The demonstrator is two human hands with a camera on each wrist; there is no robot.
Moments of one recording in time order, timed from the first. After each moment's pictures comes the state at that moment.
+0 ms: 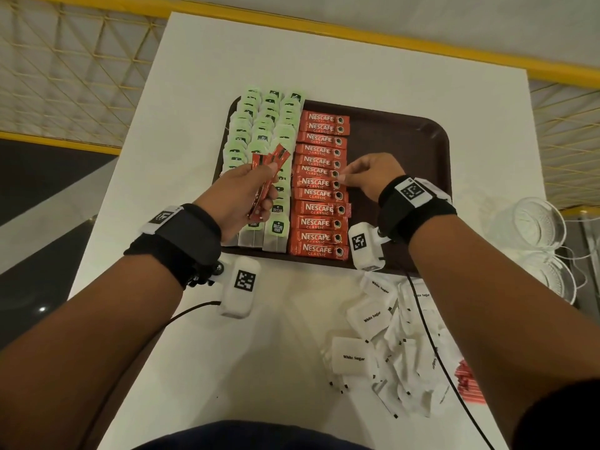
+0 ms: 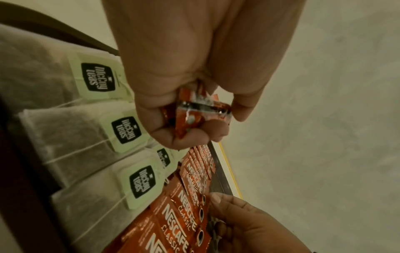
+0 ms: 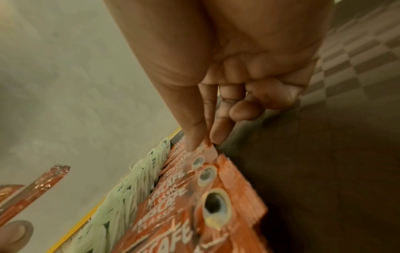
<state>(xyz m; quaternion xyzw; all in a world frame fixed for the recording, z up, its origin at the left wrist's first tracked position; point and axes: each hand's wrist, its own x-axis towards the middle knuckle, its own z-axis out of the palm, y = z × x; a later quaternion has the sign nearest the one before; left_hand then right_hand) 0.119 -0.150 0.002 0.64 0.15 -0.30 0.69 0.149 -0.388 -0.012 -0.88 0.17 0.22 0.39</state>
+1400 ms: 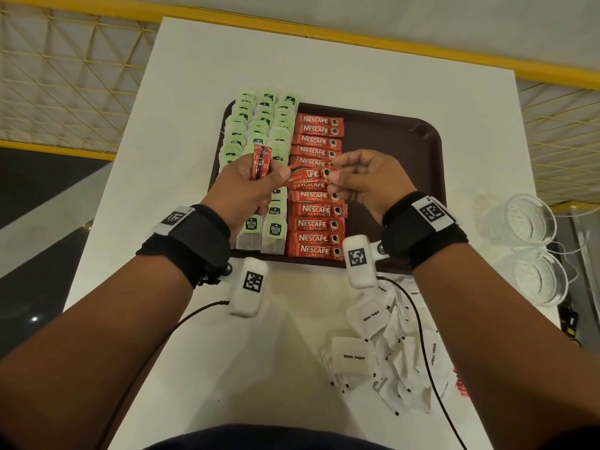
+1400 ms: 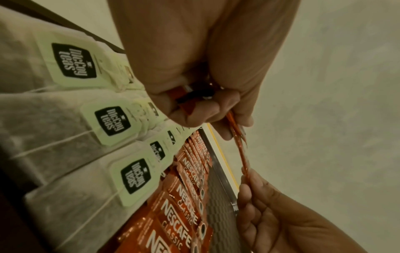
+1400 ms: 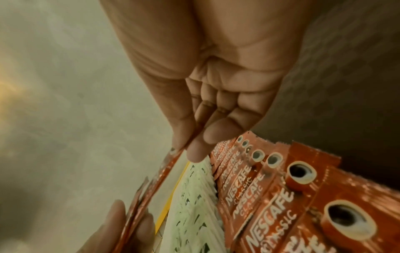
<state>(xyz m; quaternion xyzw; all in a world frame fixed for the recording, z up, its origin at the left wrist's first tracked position) 0.119 -0.157 0.001 0.70 0.05 -0.21 0.68 0.115 -0.380 0.006 -0.71 0.14 0.14 0.67</state>
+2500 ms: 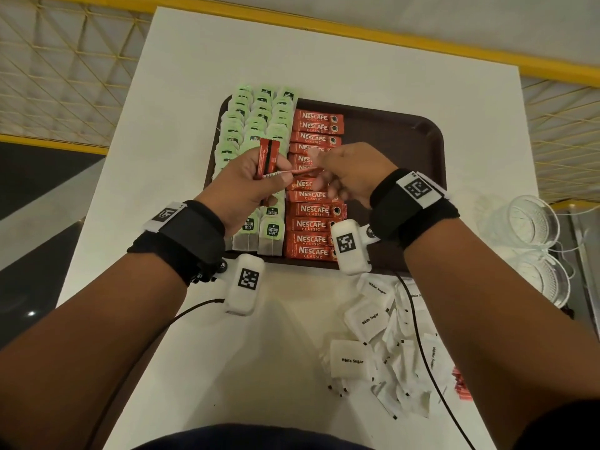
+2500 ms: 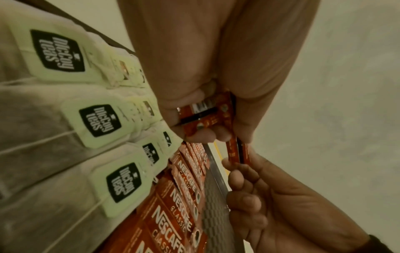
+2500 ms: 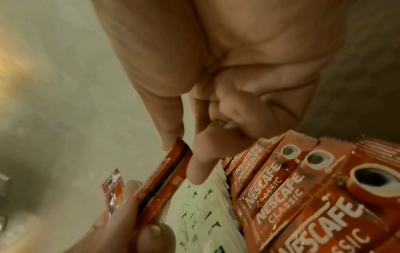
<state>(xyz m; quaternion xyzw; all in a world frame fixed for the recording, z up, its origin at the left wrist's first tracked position) 0.126 -0.162 0.002 0.69 0.01 -0.24 0.68 0.144 -0.361 0.022 -0.77 0.15 0.28 0.56</state>
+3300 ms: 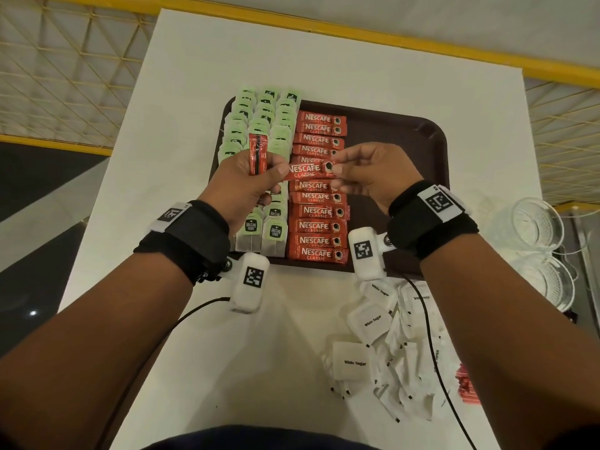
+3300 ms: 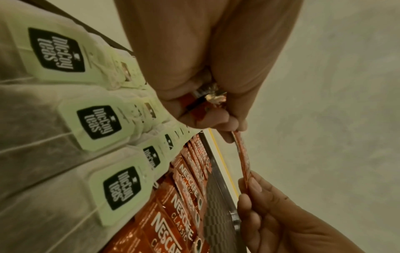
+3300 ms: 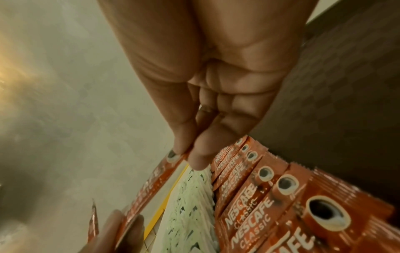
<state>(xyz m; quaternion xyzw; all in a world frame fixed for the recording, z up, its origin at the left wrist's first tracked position) 0.132 -0.159 -0.007 0.70 0.07 -0.19 0.68 0.133 -0.384 0.012 -0.74 0.13 0.17 0.64</state>
